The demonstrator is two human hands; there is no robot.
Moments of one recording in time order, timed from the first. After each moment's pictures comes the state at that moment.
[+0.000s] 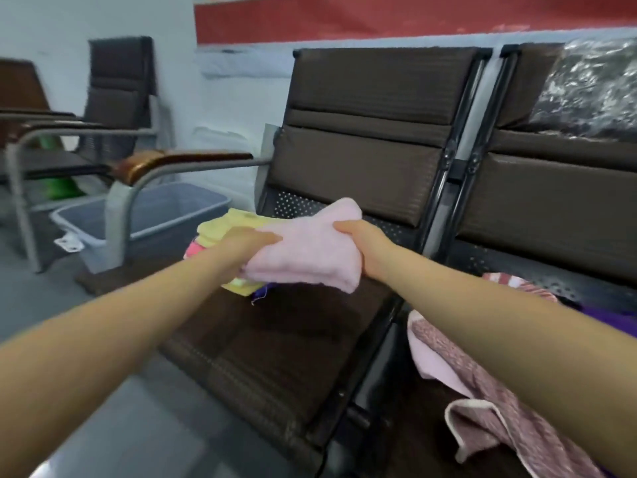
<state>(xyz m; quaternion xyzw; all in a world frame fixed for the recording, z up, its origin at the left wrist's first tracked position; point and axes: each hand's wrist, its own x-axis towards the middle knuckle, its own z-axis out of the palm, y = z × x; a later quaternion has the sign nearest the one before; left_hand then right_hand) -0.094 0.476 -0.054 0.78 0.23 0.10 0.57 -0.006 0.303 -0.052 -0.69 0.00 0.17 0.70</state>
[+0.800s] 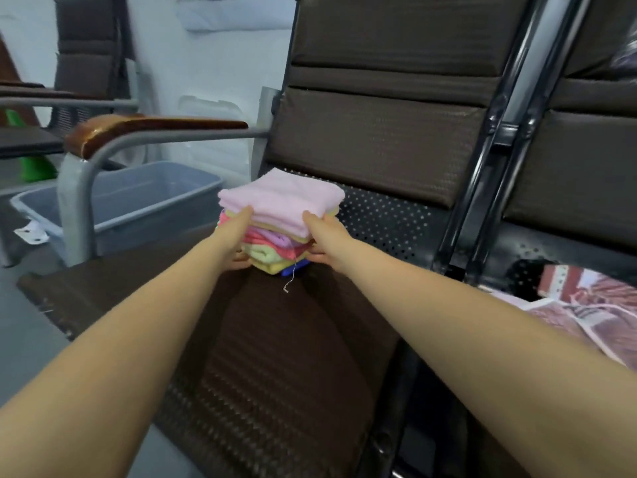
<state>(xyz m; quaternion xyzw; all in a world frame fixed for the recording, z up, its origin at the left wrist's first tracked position) 0.016 0.549 -0.135 0.65 0.29 0.08 0.70 0.068 0.402 -0.130 -0.73 -0.07 0.20 0.65</state>
